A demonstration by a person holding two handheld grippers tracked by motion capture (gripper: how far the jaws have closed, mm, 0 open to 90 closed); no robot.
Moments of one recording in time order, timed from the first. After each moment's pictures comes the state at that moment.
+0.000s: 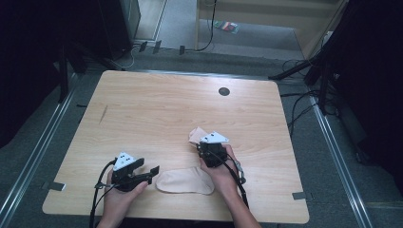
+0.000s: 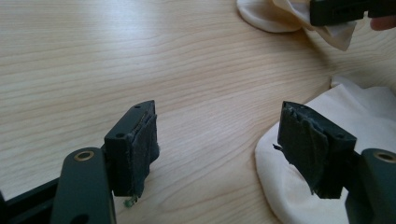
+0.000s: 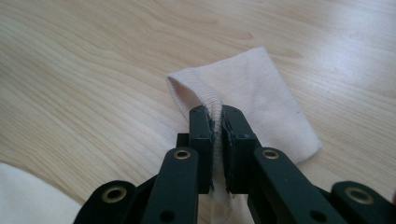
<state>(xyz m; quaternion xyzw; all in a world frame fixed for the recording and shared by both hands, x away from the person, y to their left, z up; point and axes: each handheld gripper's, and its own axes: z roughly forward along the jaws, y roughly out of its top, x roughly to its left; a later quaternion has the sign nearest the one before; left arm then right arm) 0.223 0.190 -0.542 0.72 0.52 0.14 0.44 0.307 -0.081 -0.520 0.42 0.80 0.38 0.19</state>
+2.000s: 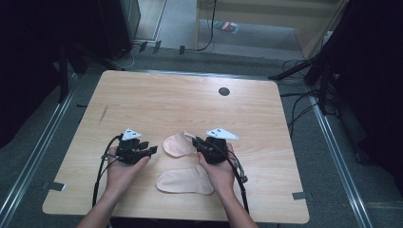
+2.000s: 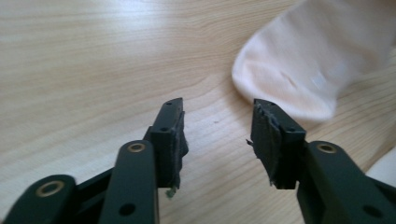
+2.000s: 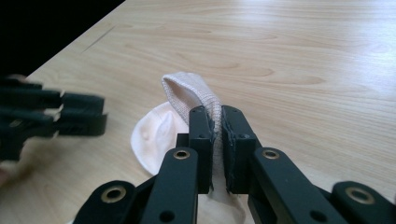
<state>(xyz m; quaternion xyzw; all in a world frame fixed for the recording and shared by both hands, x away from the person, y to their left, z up) 0.291 0.197 -0.531 0.74 0.53 0.13 0.39 0.305 -0.084 -0.498 0.47 0.74 0.47 0.12</state>
